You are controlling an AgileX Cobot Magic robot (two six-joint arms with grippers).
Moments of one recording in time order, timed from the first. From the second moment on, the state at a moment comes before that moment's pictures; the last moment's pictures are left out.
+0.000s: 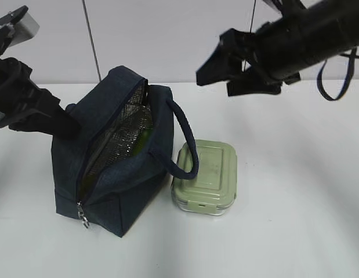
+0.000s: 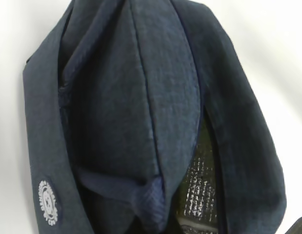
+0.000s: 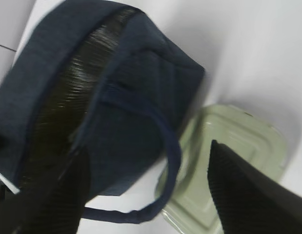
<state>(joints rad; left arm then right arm) -0.18 1.43 -1.01 -0.67 0.88 0.61 0.22 1.63 -1.24 0.92 0.76 -0.55</state>
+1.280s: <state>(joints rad) -0.18 1.43 -1.01 -0.67 0.89 0.61 0.13 1.91 -1.02 1.21 0.72 -0.70</state>
